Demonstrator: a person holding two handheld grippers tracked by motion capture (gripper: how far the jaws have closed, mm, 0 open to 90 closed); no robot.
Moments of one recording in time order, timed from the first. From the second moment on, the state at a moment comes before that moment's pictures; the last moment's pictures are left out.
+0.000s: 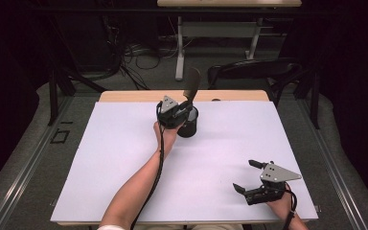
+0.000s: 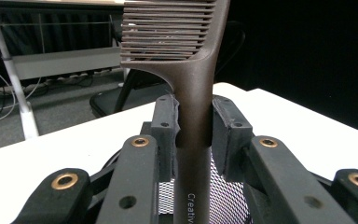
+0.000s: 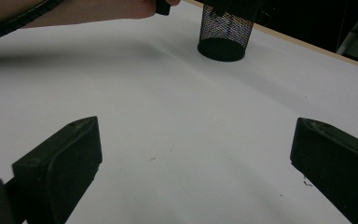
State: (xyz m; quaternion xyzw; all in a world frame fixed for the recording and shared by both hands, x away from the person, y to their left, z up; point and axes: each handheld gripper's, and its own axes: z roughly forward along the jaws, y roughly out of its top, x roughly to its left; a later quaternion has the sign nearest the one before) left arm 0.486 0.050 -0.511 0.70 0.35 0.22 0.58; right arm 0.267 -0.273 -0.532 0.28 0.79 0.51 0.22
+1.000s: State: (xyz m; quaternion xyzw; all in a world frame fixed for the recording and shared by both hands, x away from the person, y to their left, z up) left arm 0.484 0.051 -0.520 0.71 0.35 0.22 0.58; right arm 0.267 -0.274 -0.532 0.28 0.79 0.50 0.22
